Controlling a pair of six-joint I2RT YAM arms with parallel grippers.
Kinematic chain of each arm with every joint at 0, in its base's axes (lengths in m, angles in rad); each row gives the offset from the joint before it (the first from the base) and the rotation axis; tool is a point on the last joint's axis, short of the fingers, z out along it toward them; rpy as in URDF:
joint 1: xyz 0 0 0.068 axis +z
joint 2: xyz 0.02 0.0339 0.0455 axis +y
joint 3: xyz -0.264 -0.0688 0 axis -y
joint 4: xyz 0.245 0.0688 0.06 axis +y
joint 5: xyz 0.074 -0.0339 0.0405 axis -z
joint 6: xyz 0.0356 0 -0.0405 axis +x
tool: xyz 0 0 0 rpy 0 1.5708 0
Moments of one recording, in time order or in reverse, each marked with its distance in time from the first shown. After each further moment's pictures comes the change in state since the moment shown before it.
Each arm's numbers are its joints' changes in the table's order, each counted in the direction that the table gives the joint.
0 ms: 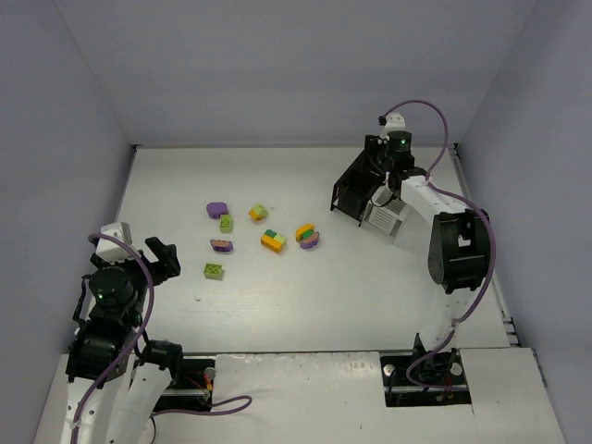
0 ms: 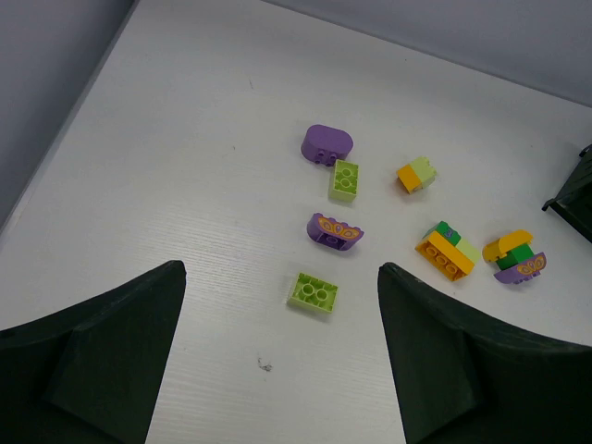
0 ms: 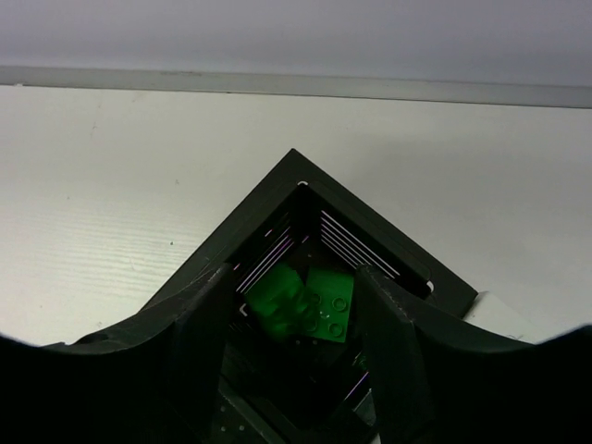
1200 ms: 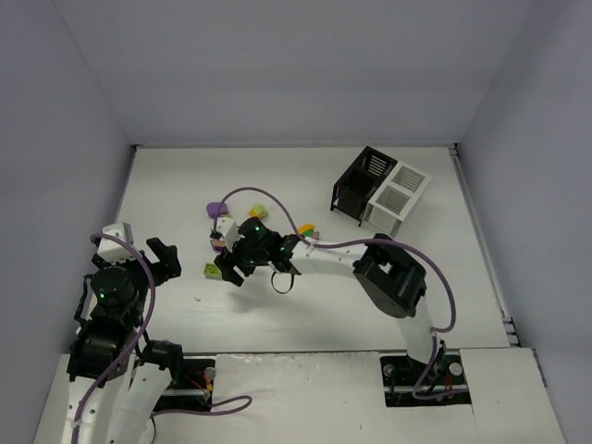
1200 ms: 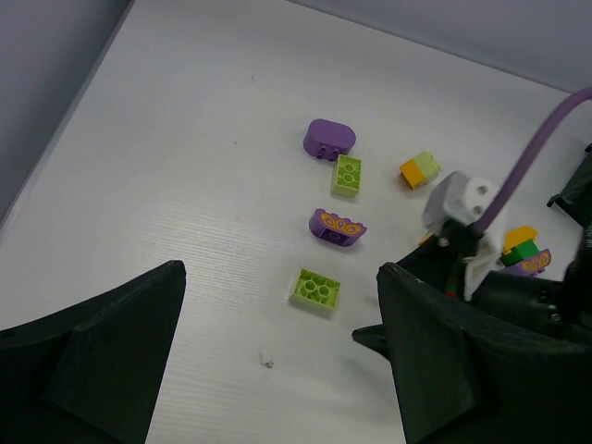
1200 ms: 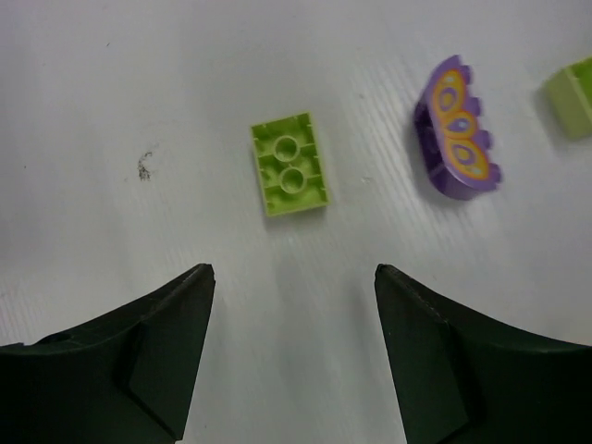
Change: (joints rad) left arm 0.000 -0.001 -0.012 0.001 0.000 -0.001; right arm 0.848 0.089 -0.060 0.047 -0.256 -0.086
